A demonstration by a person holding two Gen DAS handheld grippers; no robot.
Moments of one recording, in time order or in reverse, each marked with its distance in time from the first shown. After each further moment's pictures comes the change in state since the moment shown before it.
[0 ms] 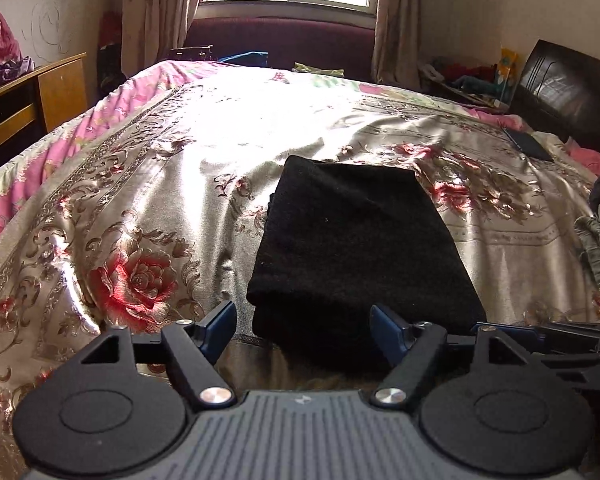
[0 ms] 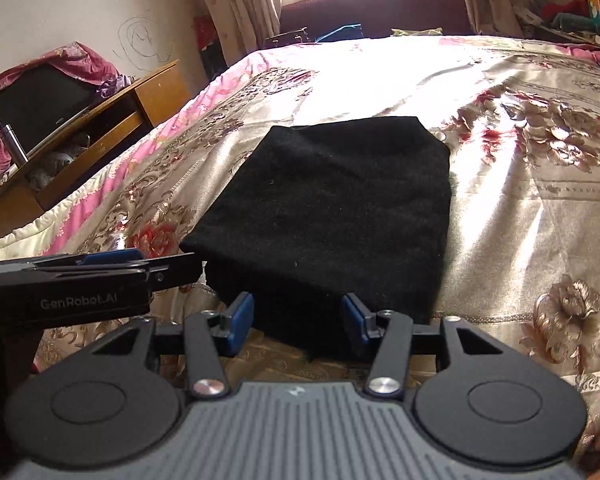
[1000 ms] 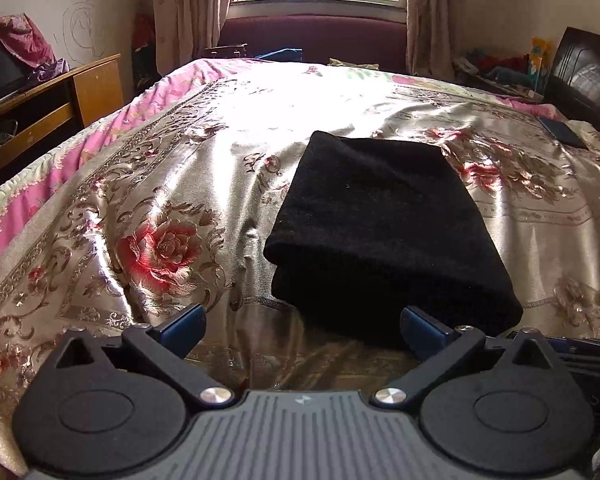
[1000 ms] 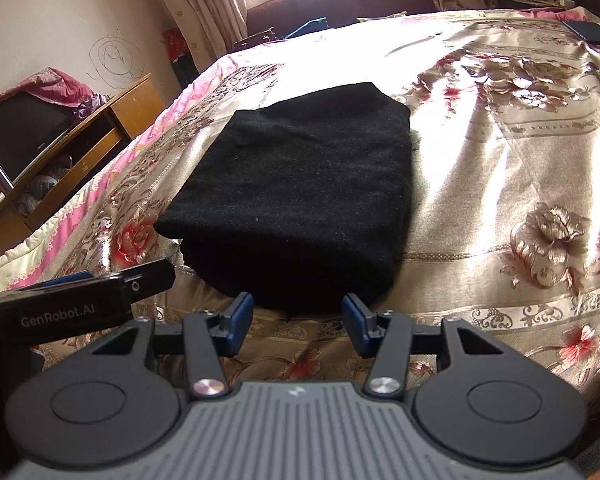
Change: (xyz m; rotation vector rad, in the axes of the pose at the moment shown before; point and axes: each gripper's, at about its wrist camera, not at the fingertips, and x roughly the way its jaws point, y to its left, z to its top) left arm 0.001 -0.020 -0.030 0.012 0.018 0.156; right arm -0.006 -0.022 -0.036 0.130 -0.012 -0.025
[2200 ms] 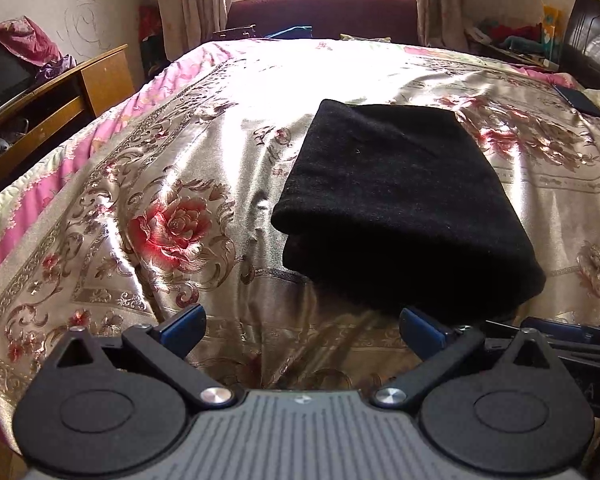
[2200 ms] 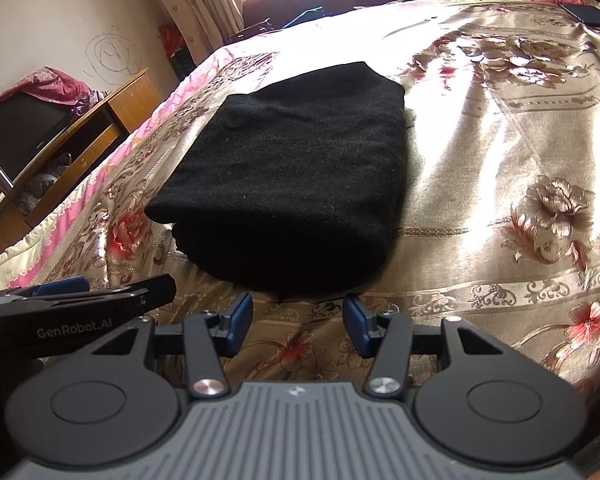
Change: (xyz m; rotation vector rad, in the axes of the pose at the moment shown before) left arm 0.008 -0.008 -0.008 0.026 0.064 0.063; right arm 0.007 -0.005 -0.008 0.015 0.032 0.008
